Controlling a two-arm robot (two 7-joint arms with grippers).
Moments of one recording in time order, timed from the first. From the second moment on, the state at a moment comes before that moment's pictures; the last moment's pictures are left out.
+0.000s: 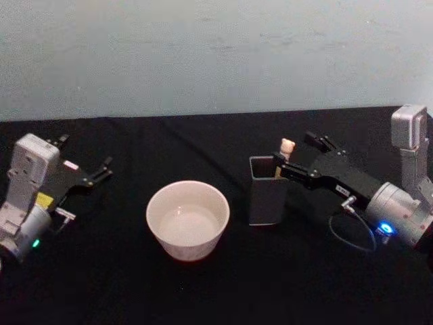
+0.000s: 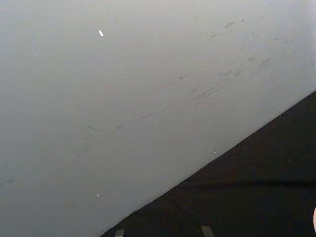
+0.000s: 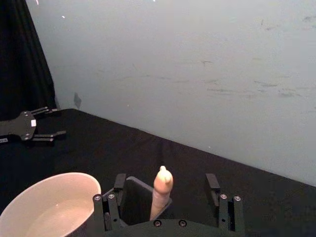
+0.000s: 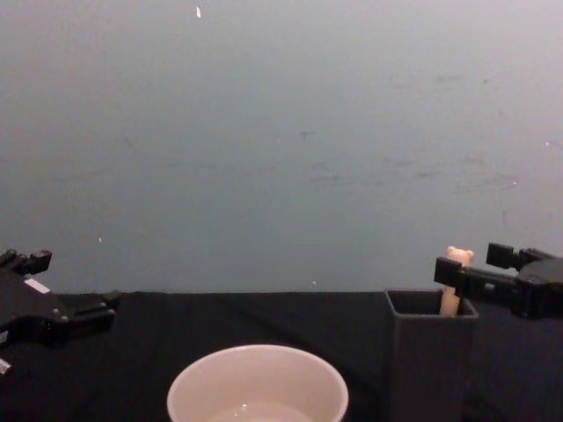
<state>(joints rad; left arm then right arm) -0.20 0.60 0.45 -1.41 -0.25 -0.12 0.03 0.22 0.49 -0.36 -1.43 0.57 -0.05 0.47</state>
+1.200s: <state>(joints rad) -0.20 0.60 0.45 -1.41 -0.25 -0.12 0.03 0.24 0.45 -0.35 -1.39 0.56 -0.01 0.49</state>
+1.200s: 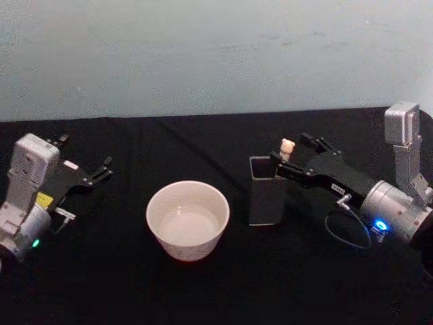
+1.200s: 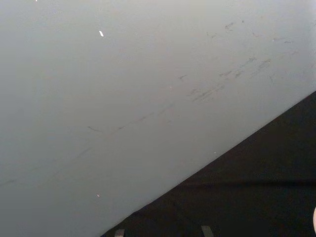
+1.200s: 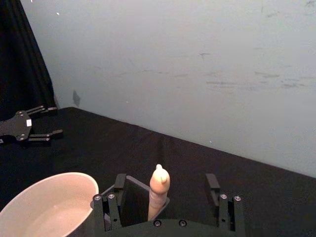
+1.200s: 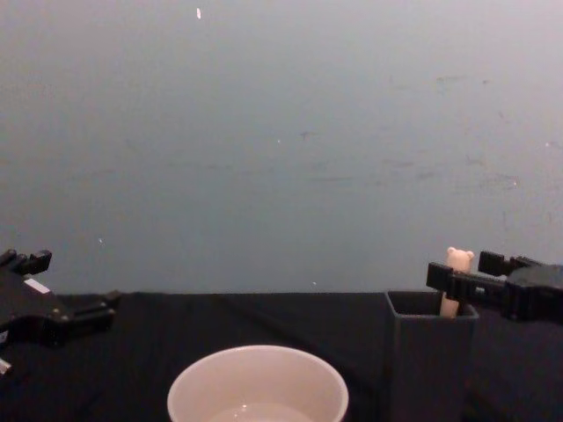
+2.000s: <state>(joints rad) -0.20 0.60 0.45 -1.41 -0.25 -0.12 0.03 0.24 0.46 -0.35 -1.39 0.56 -0.02 0.49</state>
